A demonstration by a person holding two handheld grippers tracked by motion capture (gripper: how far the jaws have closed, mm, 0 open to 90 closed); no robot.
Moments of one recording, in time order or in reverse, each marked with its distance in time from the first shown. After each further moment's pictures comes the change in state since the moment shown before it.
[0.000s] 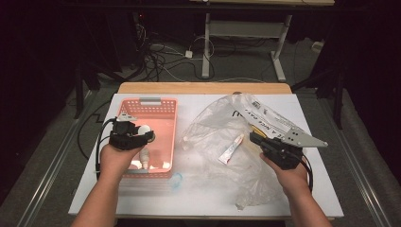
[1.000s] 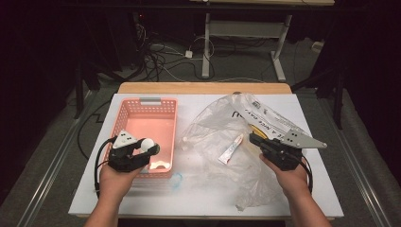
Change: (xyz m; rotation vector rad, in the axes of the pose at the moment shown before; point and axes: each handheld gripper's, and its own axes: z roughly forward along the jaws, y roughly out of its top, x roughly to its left) left arm -0.039 -0.039 -0.027 -0.125 -0.047 0.081; right arm 0.002 -0.002 0.000 0.011 0.000 -0.012
